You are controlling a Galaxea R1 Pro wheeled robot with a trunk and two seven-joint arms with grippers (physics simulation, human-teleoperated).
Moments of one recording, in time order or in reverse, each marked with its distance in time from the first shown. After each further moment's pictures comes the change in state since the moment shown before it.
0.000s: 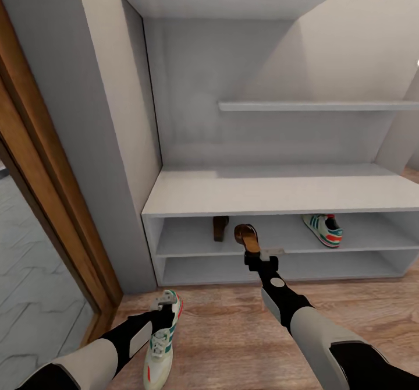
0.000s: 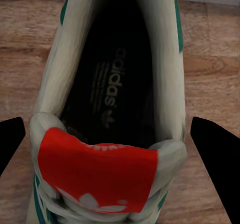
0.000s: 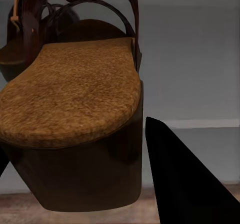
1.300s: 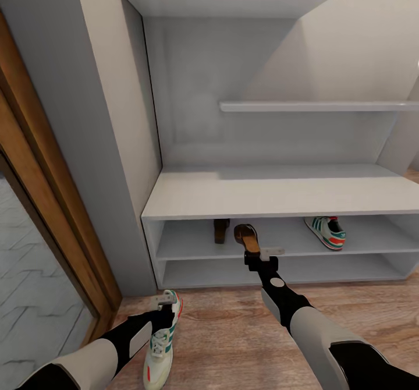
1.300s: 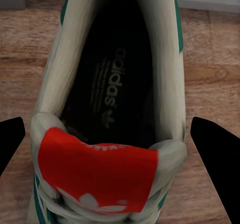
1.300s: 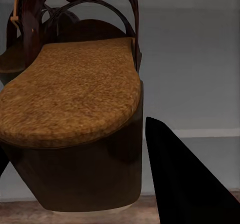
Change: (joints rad) left arm 0.000 0.001 0.000 0.000 0.000 0.000 0.000; right arm 0.000 0.001 0.000 0.000 -0.001 0.000 0.000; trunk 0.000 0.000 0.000
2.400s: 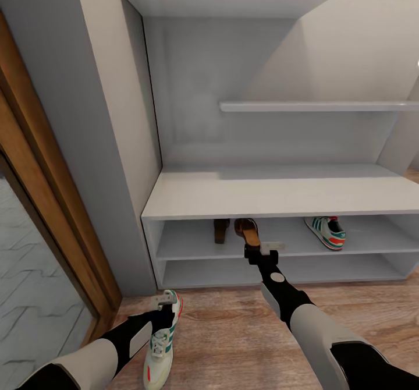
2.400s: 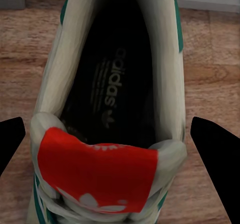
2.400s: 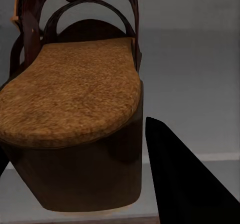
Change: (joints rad) left arm 0.000 -0.001 -0.001 0.000 0.000 0.000 0.000; right arm 0.000 -0.001 -0.001 -0.059 0.000 0.000 0.000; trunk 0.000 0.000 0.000
